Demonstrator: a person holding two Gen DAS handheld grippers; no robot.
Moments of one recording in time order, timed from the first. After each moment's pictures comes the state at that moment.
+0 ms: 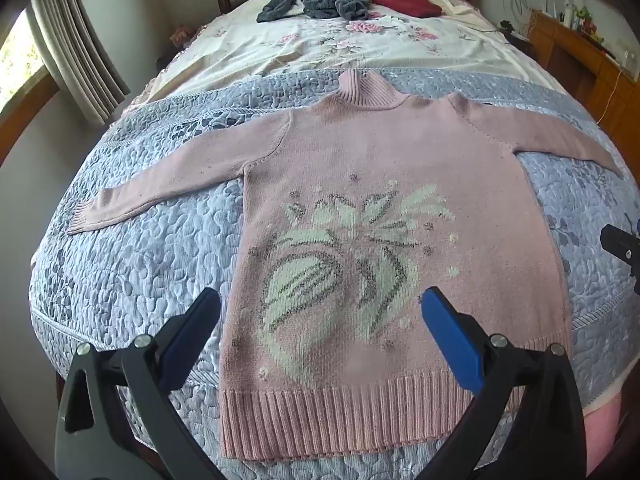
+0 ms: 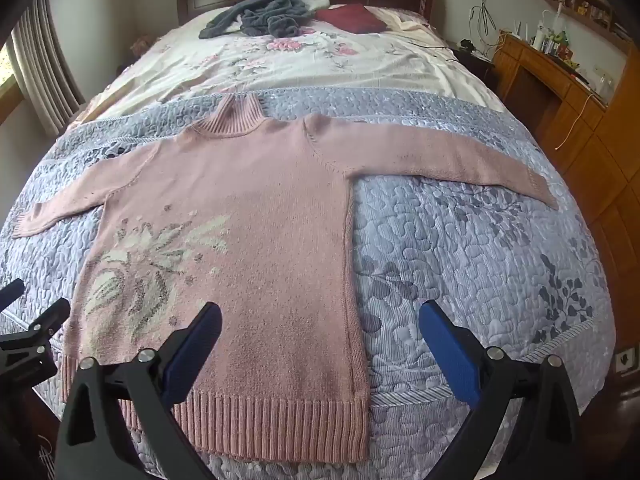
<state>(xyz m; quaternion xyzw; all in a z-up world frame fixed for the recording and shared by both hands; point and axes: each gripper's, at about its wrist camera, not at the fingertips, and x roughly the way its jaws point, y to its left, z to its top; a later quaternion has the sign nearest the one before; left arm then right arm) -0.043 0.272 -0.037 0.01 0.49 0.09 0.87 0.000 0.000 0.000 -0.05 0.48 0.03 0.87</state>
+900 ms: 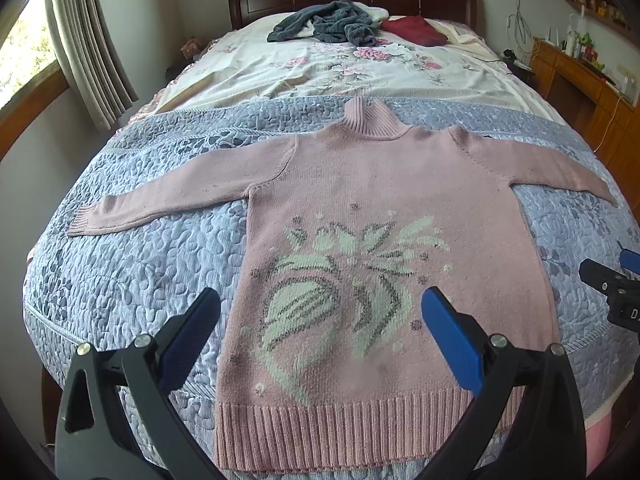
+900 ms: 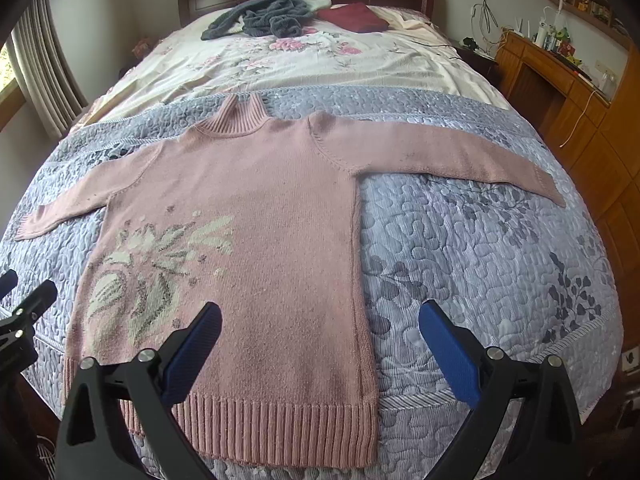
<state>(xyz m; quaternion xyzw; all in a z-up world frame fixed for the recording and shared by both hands) -0.046 0.274 -0.020 -0.01 0.45 0.09 0.89 0.004 0.000 -0.008 -0.03 0.49 0.04 0.87</state>
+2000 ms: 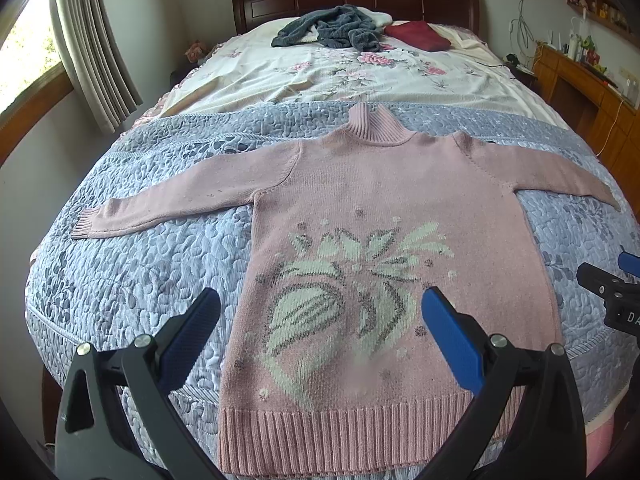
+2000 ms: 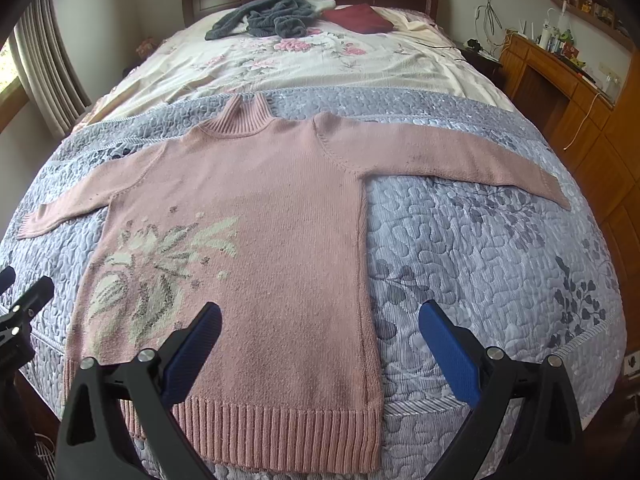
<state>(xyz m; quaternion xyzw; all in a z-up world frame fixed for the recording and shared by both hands) -0.046 0.279 -0.019 -0.01 0.44 0.10 0.89 0.006 0.003 -0.010 -0.03 0.49 0.05 0.87</state>
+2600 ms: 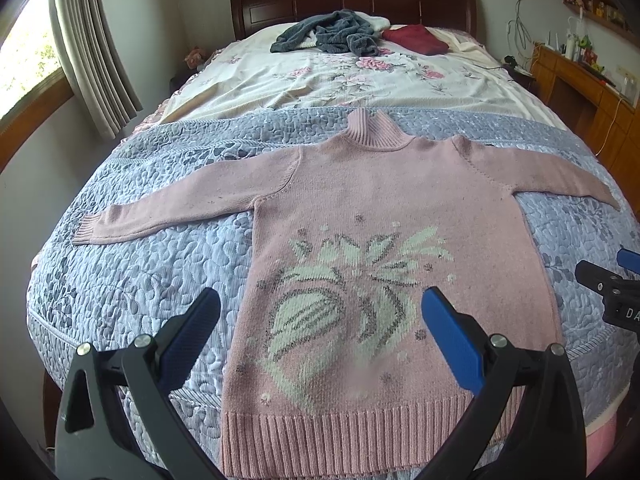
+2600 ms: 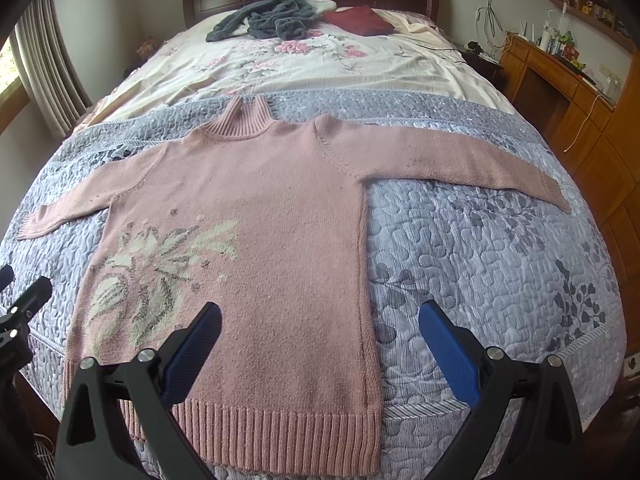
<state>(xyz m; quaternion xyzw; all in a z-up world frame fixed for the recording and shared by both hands) -0.047 0.276 -0.017 -0.01 0.43 0.10 0.90 0.009 0.003 -0.010 -0.03 0.49 0.05 0.87</state>
